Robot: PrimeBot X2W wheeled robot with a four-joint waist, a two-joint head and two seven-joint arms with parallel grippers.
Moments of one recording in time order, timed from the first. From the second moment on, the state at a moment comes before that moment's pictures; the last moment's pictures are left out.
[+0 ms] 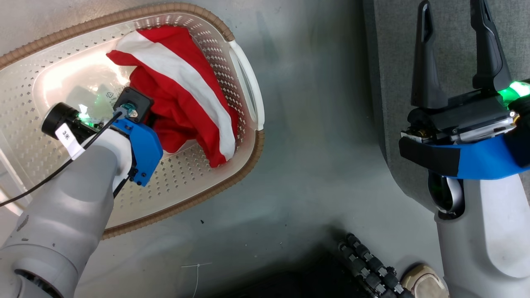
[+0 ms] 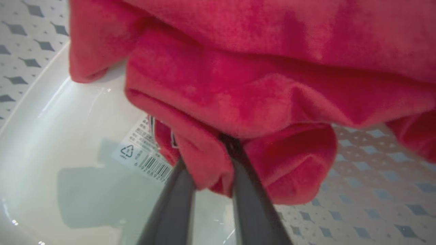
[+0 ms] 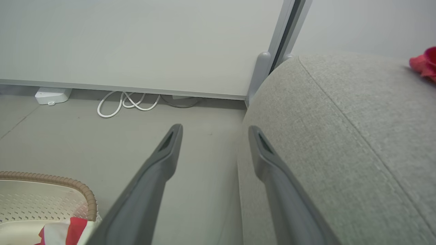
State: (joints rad) left arm -1.12 0.24 -1.09 1.23 -0.56 -0.13 -0.11; right arm -0.55 -0.05 0.05 -0.06 0.03 0.13 -0.26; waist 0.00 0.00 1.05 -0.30
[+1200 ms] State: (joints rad) left arm -0.97 0.14 -1.27 0.98 -0.77 -0.13 -0.26; right arm -0.47 -0.09 0.00 0.03 0.00 0.13 -0.26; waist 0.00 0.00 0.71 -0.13
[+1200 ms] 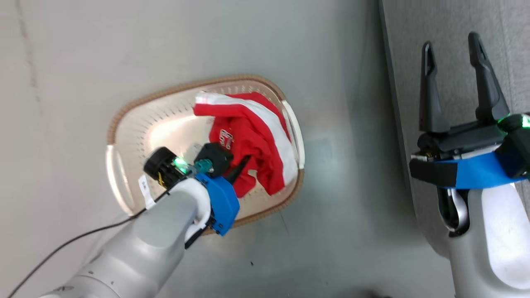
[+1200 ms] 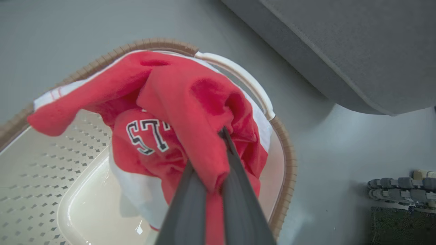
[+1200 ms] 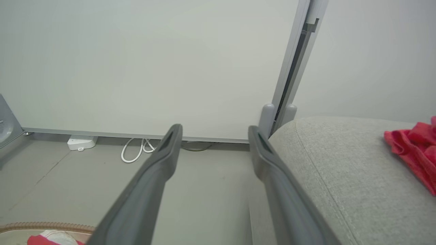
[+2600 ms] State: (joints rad) left arm -0.83 0.10 -0.92 0.56 -0.60 -0.11 -0.25; right arm -0.11 -0.11 -0.04 0.14 0.01 0.13 -0.26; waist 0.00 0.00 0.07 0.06
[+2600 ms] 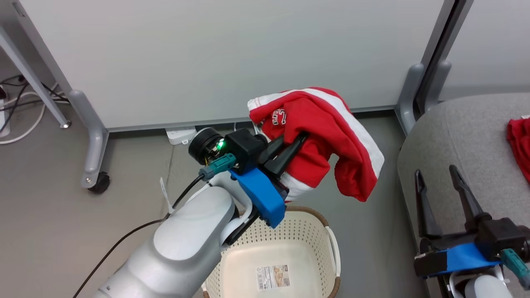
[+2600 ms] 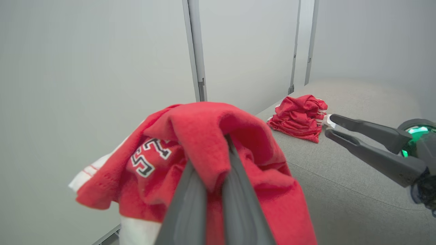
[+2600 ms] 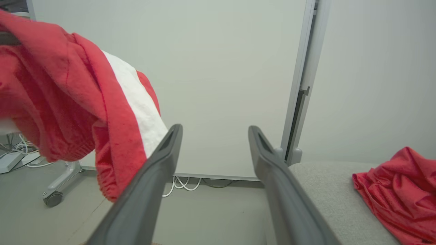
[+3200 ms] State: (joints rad) left arm -0.86 0.11 -0.94 0.45 -0.61 -0.09 -0.18; right arm -0.04 -0.09 -0.05 0.12 0.01 0.13 -0.26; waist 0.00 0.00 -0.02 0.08
